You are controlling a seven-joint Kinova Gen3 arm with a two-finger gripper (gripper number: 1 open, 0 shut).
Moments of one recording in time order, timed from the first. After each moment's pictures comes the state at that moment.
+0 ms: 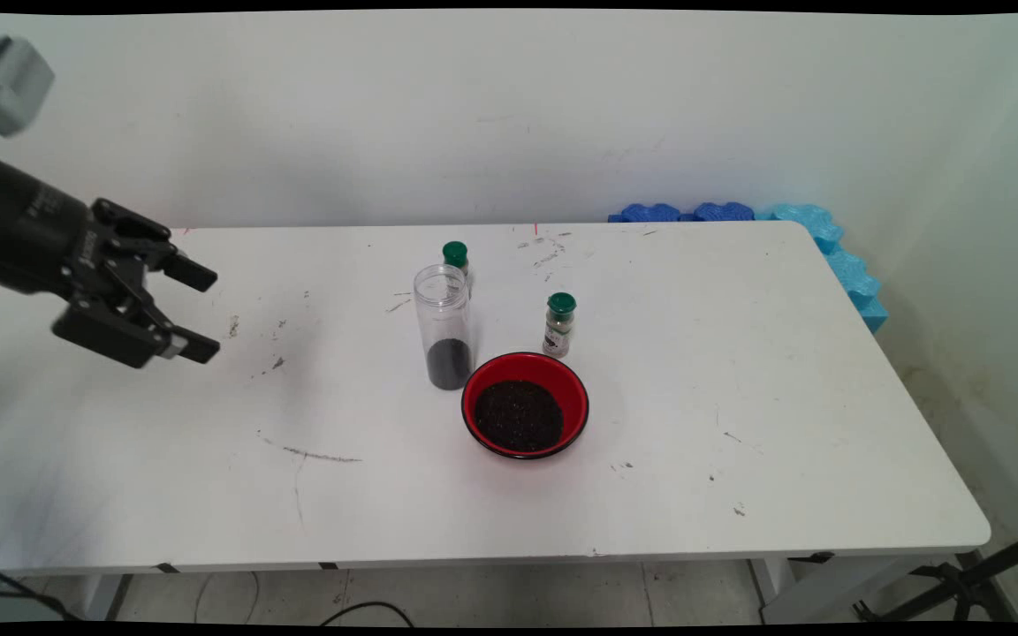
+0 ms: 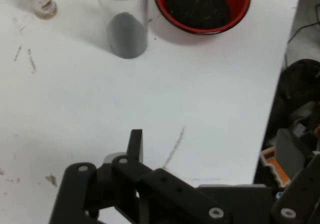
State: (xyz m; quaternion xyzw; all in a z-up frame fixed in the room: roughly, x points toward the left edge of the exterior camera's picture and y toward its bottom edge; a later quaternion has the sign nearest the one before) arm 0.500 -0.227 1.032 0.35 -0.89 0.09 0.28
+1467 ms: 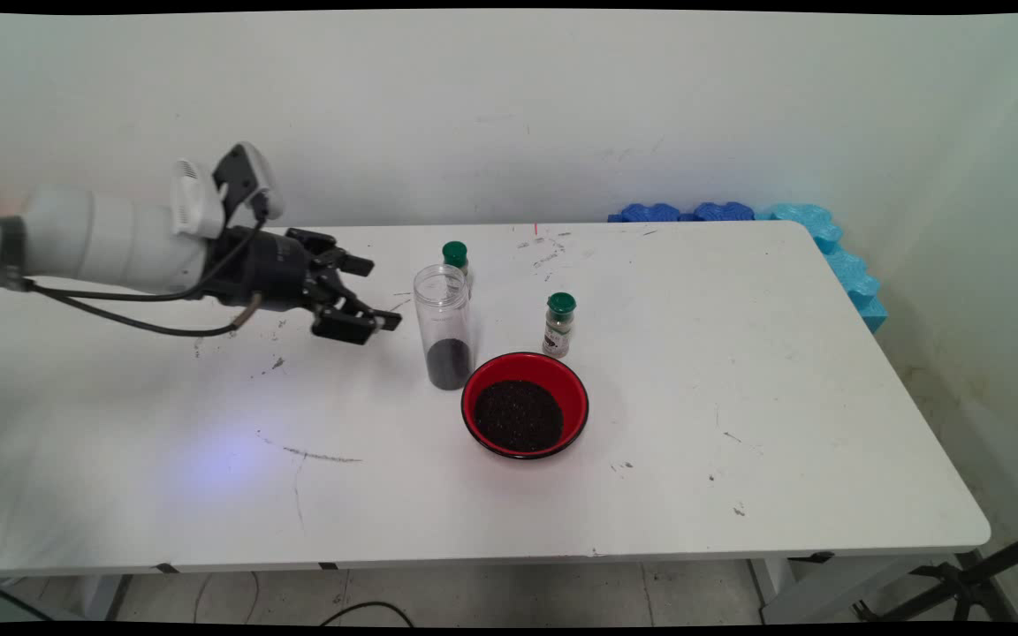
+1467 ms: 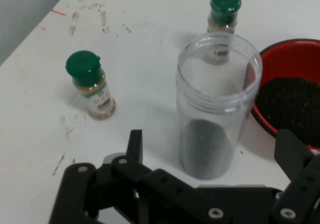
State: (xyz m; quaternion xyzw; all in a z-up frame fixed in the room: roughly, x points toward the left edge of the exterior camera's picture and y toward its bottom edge) arm 0.447 -0.320 0.882 0.35 -0.84 0.20 0.37
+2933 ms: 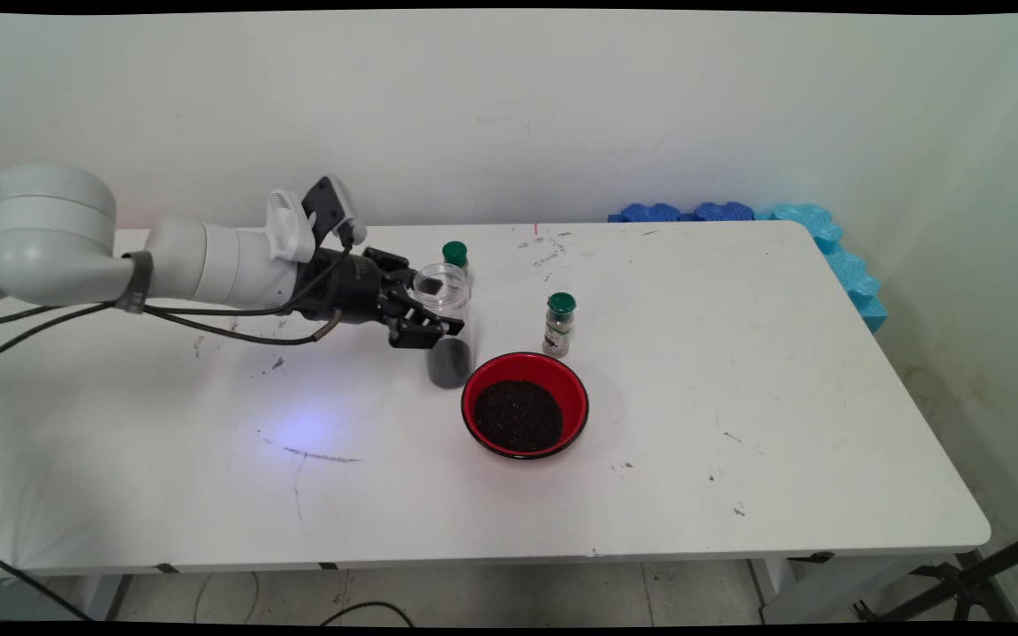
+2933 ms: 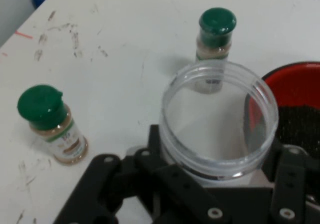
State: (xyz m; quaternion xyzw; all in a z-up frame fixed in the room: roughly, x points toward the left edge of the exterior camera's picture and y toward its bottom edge) arm 0.409 -0.362 0.831 0.33 -0.84 0.19 0.39
